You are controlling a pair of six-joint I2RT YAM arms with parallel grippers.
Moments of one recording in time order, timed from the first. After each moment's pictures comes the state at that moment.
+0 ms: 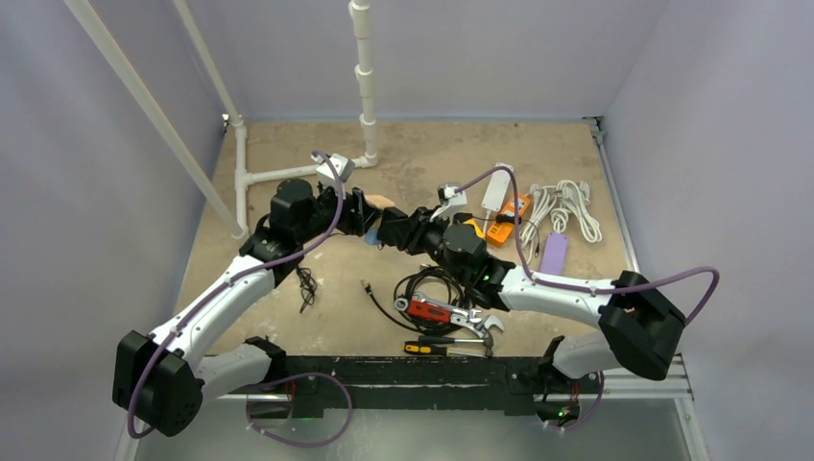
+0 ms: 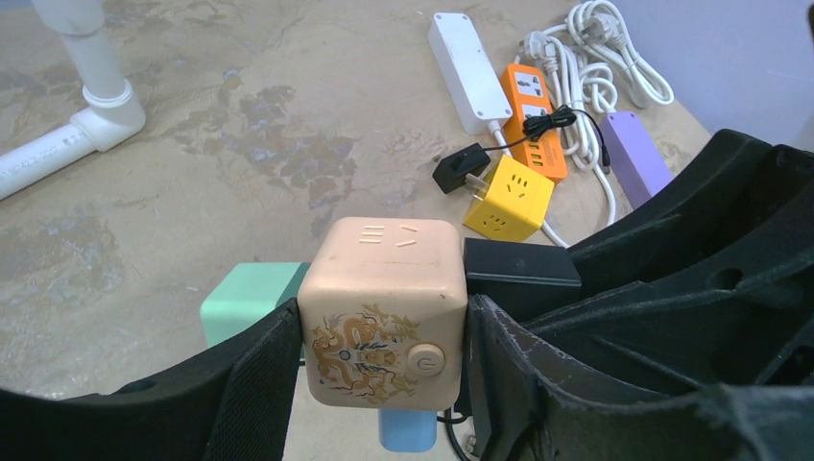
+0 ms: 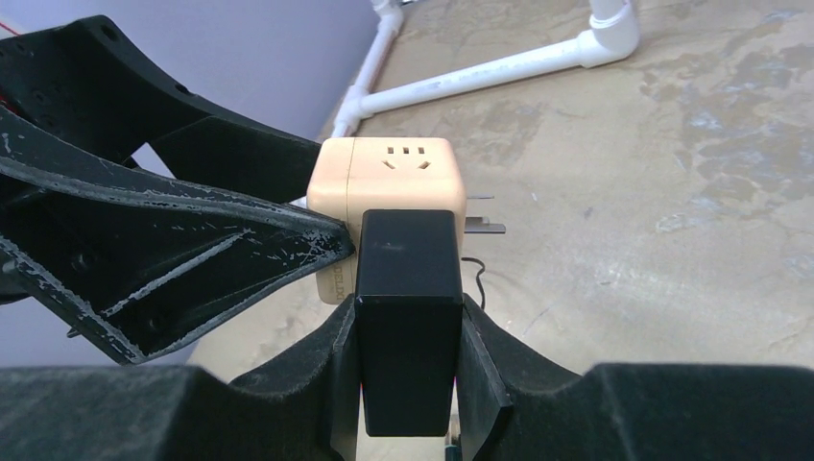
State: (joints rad) left arm -0.45 1.09 0.79 0.03 0.28 -0.21; right arm 0.95 1.37 0.70 0.60 0.27 0.67
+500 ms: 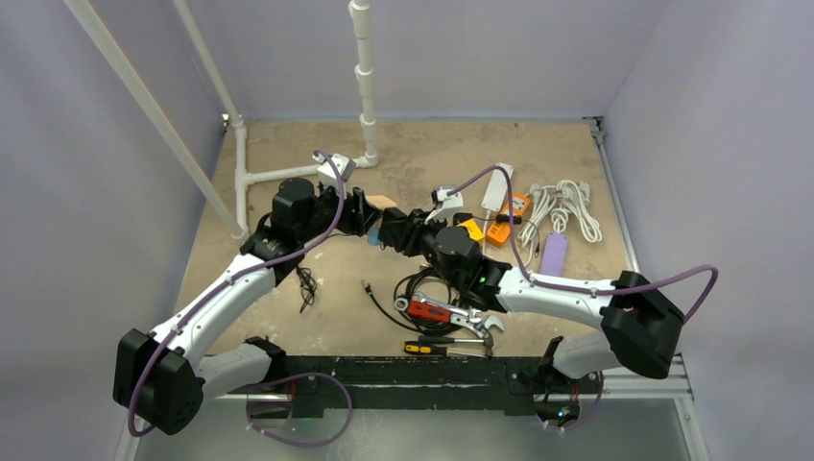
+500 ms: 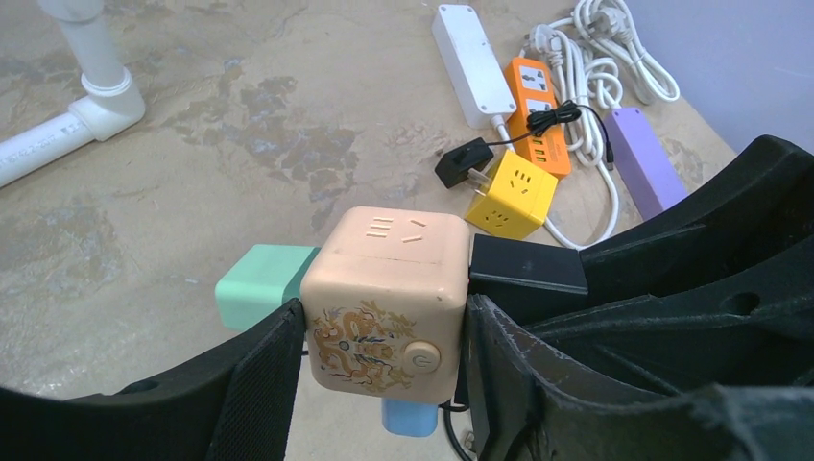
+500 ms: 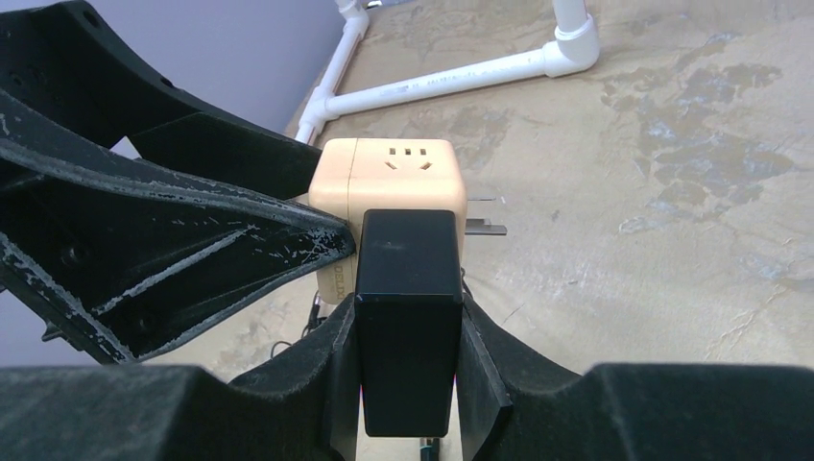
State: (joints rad) left arm -0.45 1.10 0.80 0.01 0.26 -0.21; right arm 1.01 1.38 0.74 0.52 0.42 0.60
